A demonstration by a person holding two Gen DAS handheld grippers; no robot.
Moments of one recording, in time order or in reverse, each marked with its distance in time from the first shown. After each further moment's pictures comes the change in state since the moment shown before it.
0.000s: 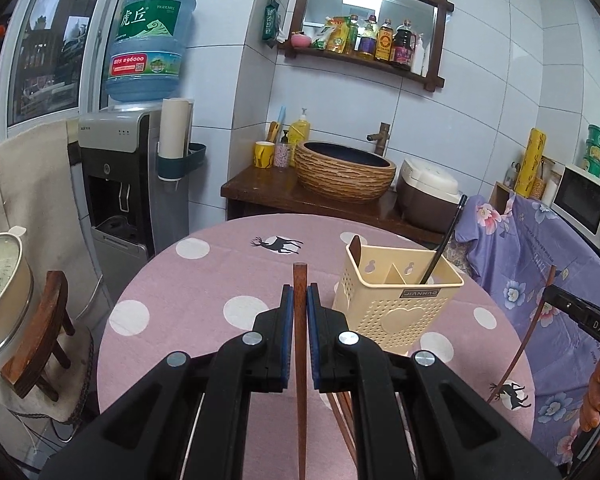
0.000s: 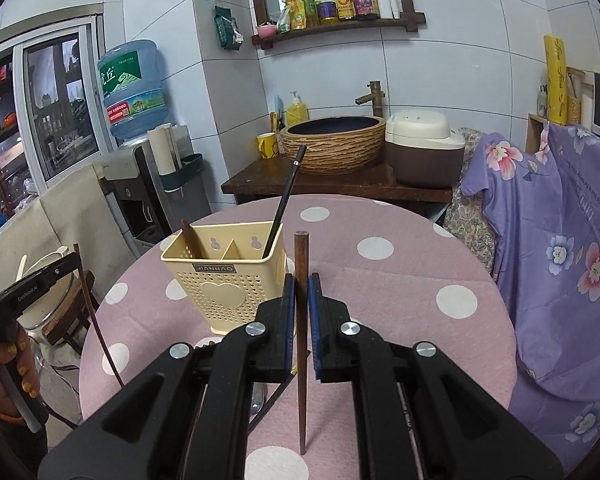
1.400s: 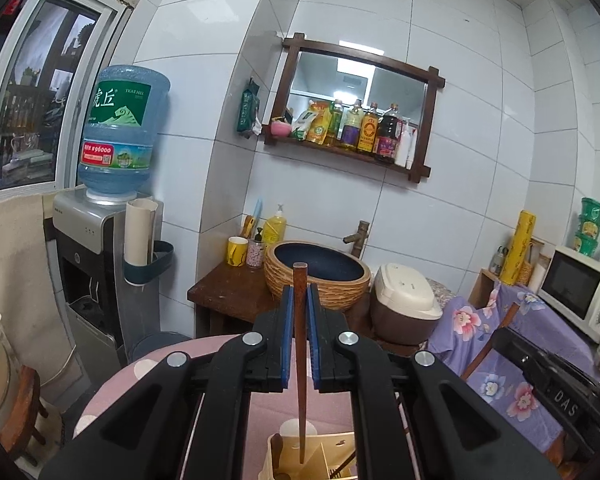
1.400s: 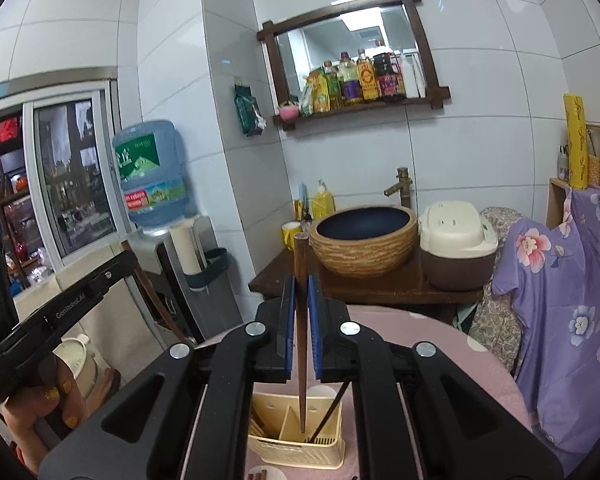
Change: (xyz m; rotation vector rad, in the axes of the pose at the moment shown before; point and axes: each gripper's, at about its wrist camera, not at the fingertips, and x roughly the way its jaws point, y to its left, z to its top) left arm 0.016 -0.072 0.141 -0.043 -0.261 -0.030; right arm 0.008 0.053 0.152 0.012 -0.225 0.057
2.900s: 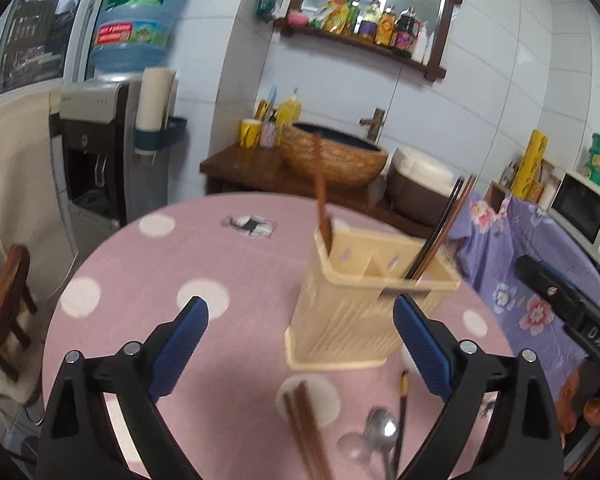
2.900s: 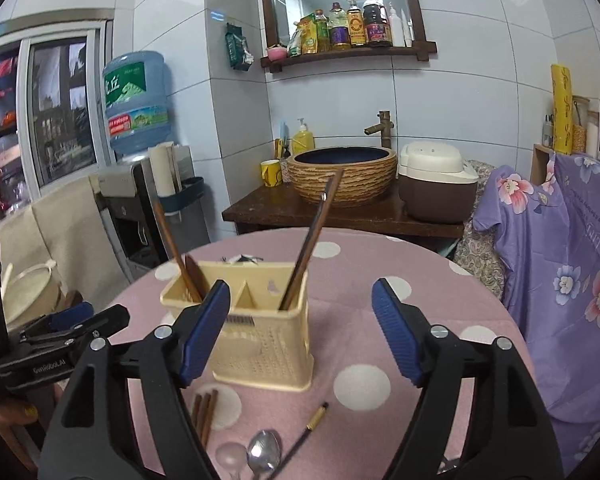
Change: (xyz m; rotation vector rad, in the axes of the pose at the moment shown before) left arm -0.008 0.053 -0.160 -0.017 0.327 0.014; right arm -0.004 -0.019 -0.152 -0.071 0.115 -0.083
